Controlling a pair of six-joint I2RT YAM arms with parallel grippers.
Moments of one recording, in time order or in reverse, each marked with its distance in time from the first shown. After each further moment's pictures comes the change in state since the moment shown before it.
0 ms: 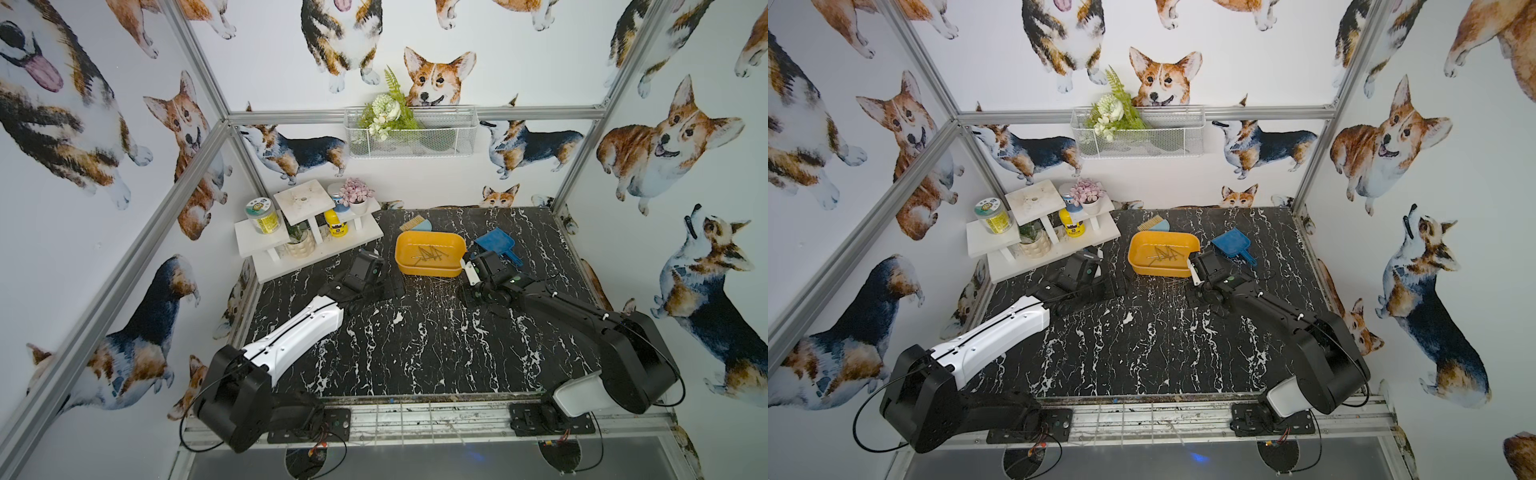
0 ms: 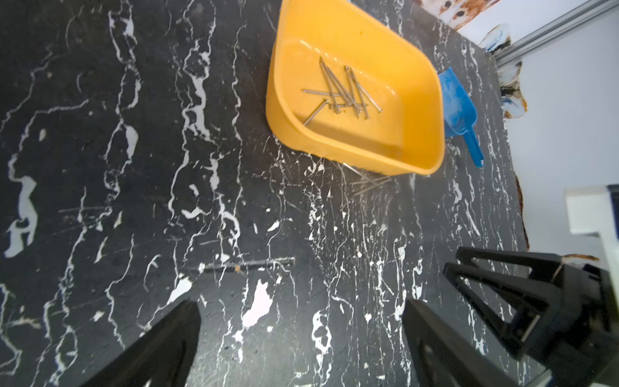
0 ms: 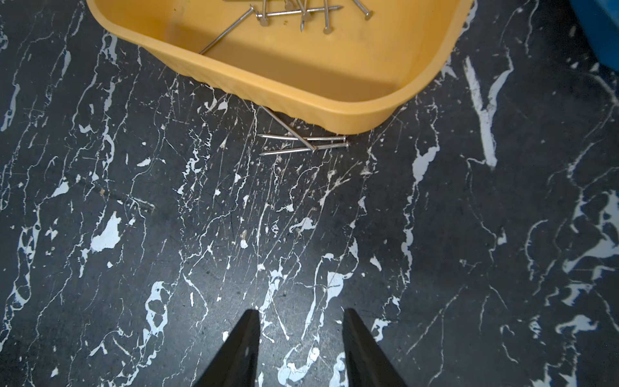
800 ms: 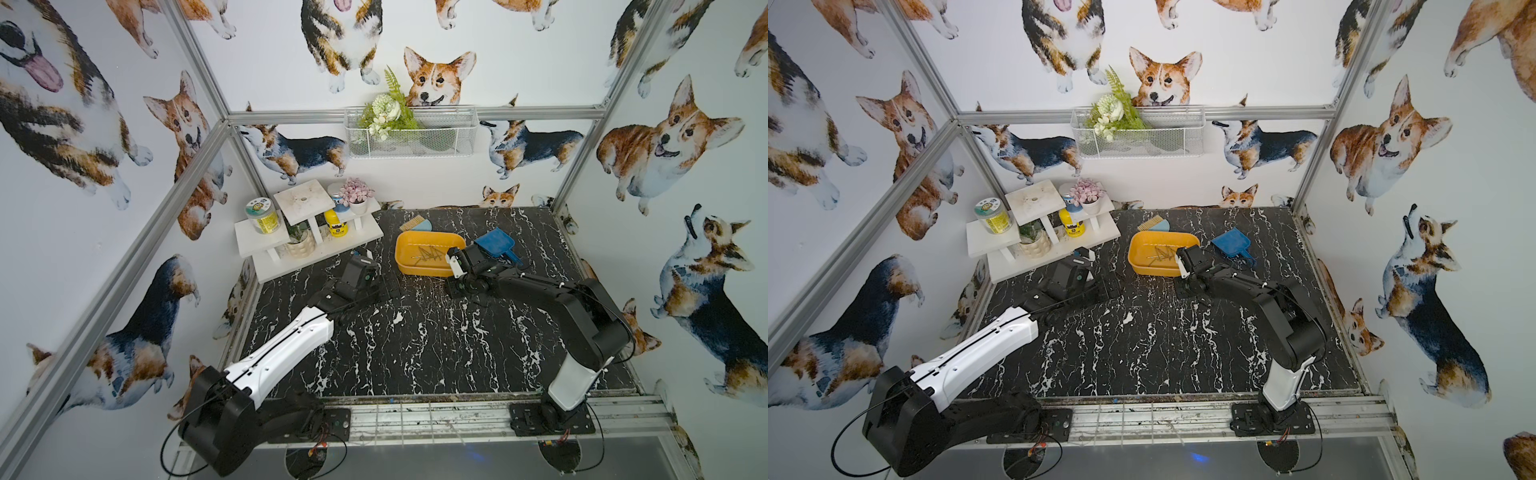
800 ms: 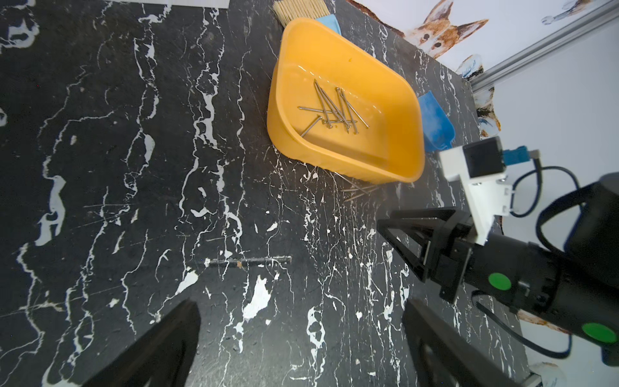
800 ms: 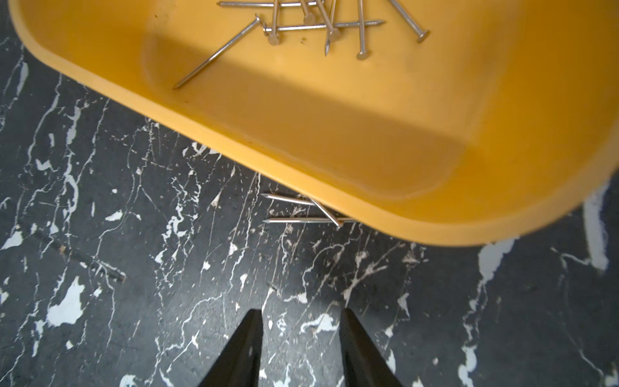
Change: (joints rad) left arm -0.003 -0.132 -0.071 -0.011 -0.029 -0.024; right arm 0.000 0.312 0.159 0.119 -0.019 -0.034
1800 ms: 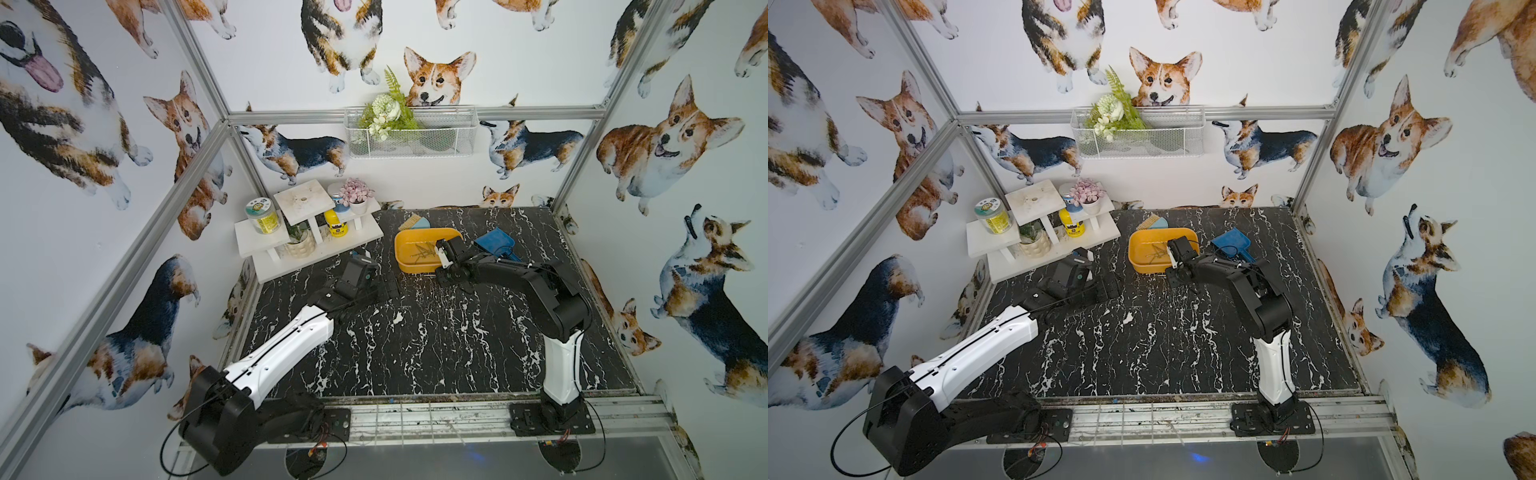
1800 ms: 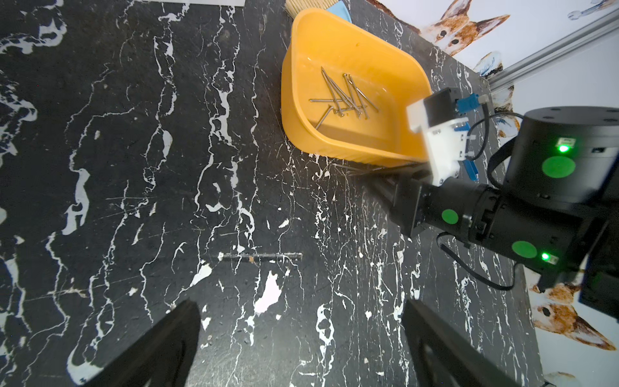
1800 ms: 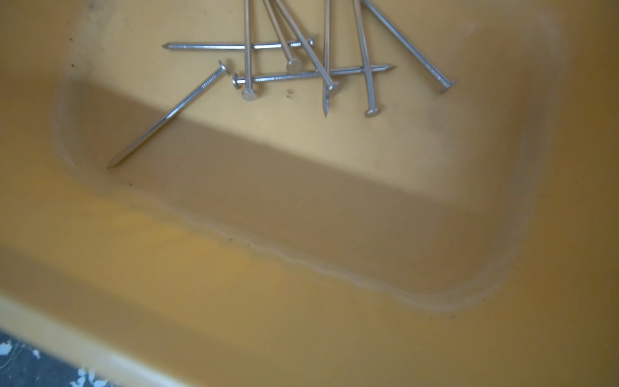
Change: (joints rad) left arm 0.000 0.006 0.019 -0.051 -0.027 -0.002; right arm -0.007 0.256 0.228 0.025 0.073 -0.076
